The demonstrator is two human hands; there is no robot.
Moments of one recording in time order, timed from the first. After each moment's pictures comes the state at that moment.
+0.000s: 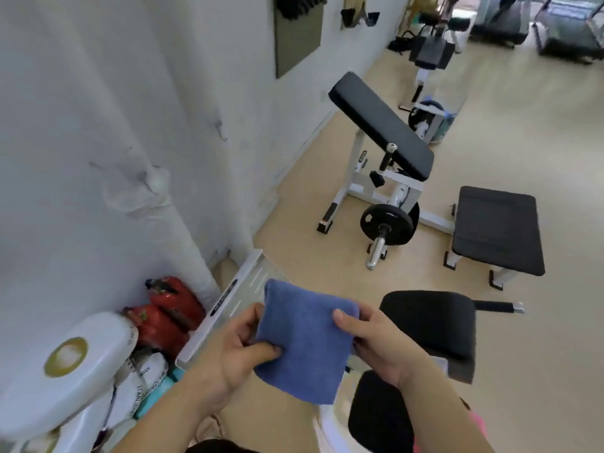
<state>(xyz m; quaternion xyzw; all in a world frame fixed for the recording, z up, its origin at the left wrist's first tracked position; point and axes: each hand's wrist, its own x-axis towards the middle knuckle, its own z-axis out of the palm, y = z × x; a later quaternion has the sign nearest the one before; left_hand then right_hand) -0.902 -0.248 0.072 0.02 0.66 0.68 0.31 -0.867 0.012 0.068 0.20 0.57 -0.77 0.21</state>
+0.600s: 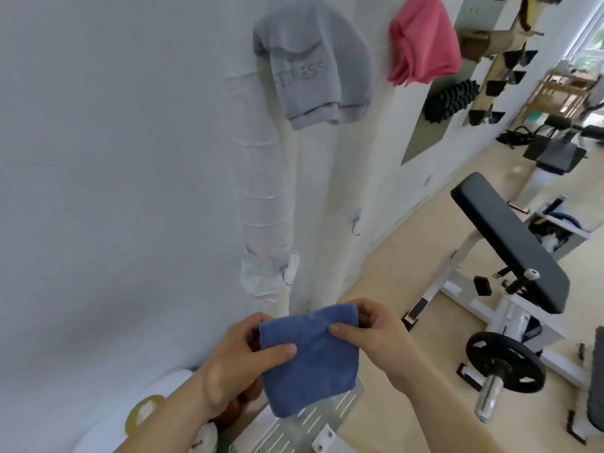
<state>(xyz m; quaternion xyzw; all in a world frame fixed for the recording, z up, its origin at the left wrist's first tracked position) -1.107 -0.458 0.139 -0.07 0.72 0.68 0.14 -1.156 -0.211 0.143 0.01 0.77 -0.62 0.14</state>
